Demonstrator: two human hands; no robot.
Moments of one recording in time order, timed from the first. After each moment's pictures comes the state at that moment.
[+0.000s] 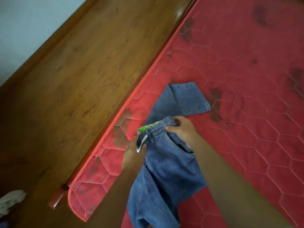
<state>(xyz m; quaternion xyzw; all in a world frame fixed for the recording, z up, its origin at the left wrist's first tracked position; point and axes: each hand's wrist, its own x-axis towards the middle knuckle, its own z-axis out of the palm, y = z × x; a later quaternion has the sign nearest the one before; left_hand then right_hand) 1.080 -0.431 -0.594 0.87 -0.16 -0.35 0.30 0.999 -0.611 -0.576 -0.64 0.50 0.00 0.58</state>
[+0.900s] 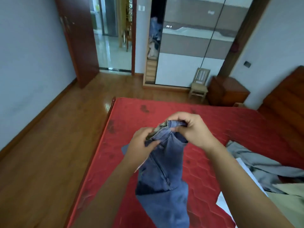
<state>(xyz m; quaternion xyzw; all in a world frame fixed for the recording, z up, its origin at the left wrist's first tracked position) 0.964 -0.512 -0.170 0.57 -0.64 -0.24 0.45 0.790 -0.549 -0.077 -0.80 0.37 -0.34 0.31</state>
